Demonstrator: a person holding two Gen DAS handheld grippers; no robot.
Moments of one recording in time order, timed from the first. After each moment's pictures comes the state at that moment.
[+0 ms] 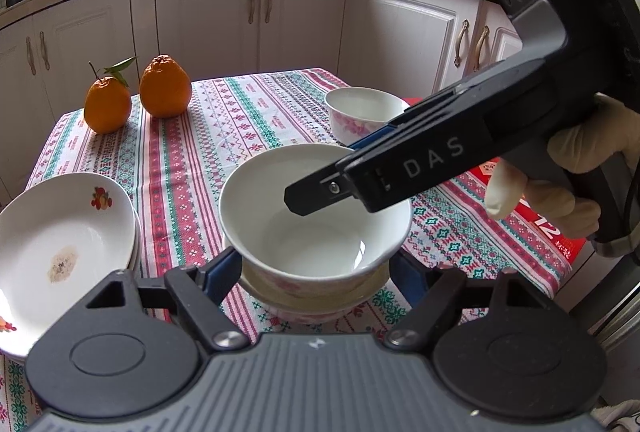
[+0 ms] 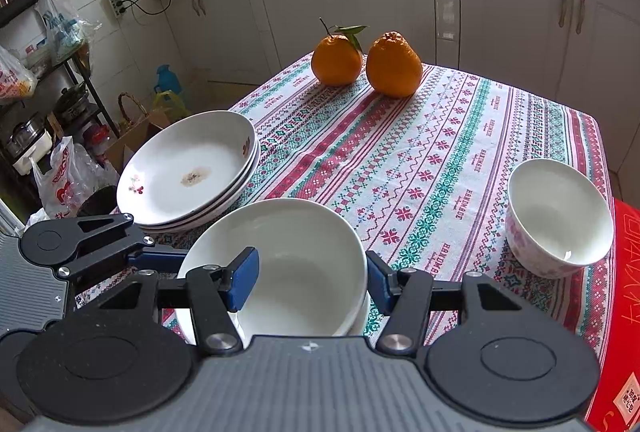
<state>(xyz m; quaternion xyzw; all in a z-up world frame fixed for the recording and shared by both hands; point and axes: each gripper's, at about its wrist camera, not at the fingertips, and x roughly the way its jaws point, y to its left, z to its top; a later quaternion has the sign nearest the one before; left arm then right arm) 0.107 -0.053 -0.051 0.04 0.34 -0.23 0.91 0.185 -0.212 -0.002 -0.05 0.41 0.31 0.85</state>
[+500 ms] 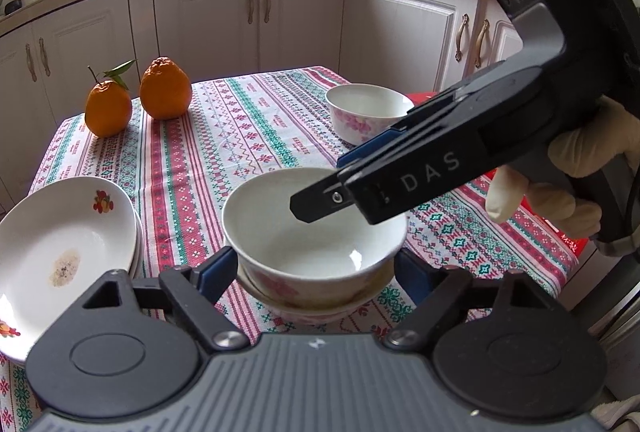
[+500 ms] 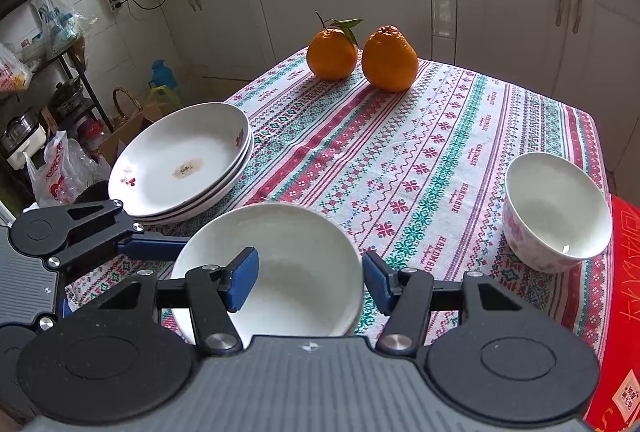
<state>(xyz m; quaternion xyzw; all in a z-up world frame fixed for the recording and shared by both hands) 0.109 -0.055 -0.052 0.05 0.33 -0.23 0.91 0.185 -0.212 -0.008 -0.06 0.41 0.30 0.86</state>
